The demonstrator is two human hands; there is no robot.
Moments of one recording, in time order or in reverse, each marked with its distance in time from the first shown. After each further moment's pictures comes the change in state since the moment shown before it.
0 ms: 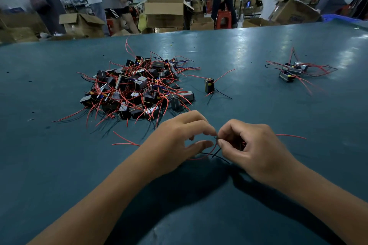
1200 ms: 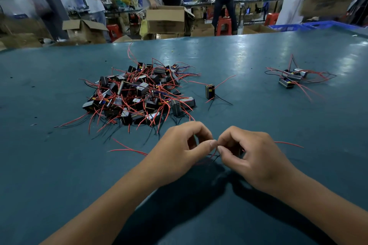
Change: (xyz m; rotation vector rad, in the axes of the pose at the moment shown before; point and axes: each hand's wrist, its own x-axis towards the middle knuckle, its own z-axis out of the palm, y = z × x) left_hand 0.000 0.016 0.005 -0.274 0.005 -0.345; right_hand -0.001 -0.003 0.000 -0.045 0.026 -0.072
